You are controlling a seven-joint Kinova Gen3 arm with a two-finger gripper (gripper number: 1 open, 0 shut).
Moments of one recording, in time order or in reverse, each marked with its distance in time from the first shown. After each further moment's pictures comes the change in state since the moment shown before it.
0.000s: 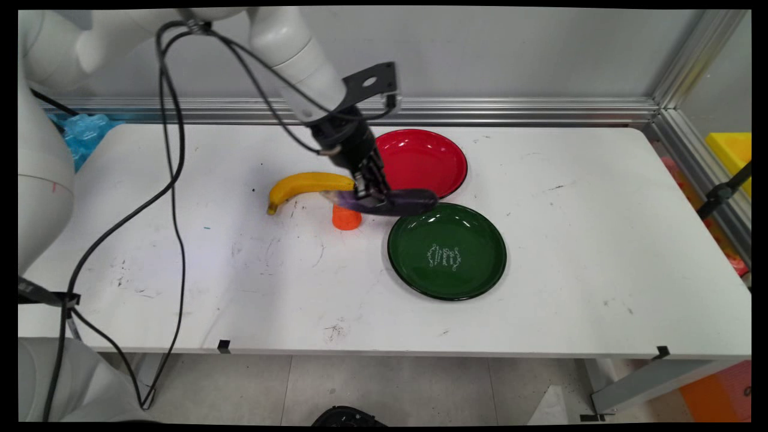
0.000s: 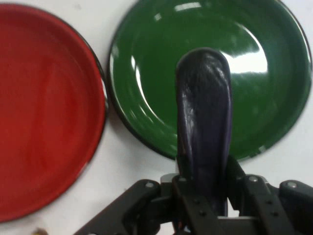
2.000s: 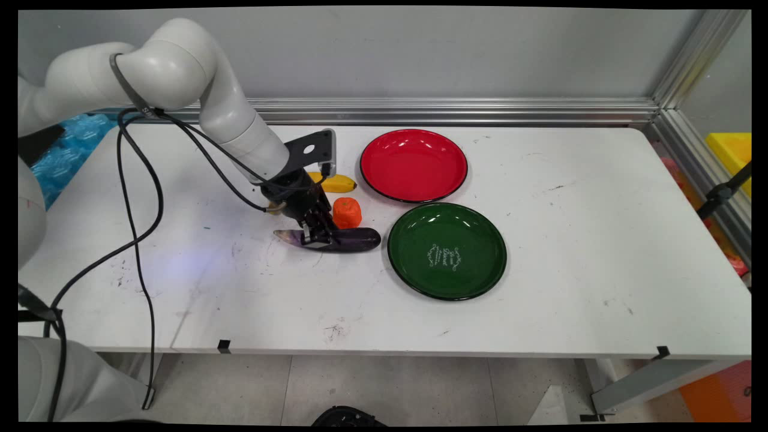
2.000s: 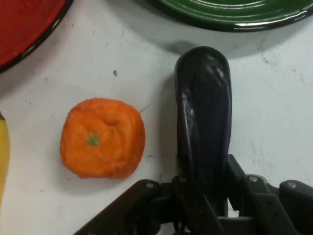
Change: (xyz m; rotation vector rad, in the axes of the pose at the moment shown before) arm -0.119 0.011 0.055 0.018 -0.046 -0.047
